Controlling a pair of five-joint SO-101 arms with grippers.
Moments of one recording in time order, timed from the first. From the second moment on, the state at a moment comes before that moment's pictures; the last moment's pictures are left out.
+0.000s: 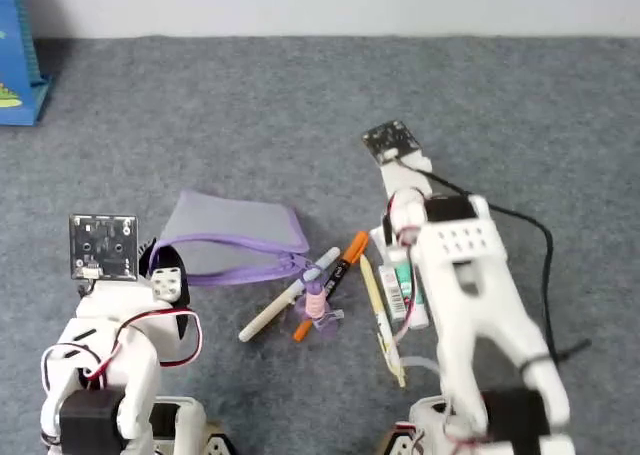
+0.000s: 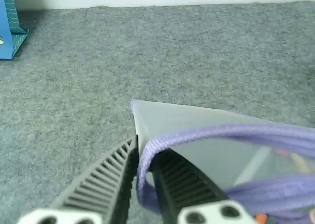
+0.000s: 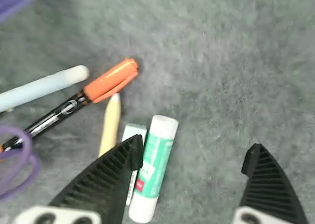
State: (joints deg) left arm -4.0 -84.5 56.0 75.7 4.9; right arm -9.3 -11.3 30.5 62.6 15.4
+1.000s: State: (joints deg) left arm -4.0 -84.4 56.0 75.7 4.9; right arm -8.4 18.5 9.3 74.7 19.6
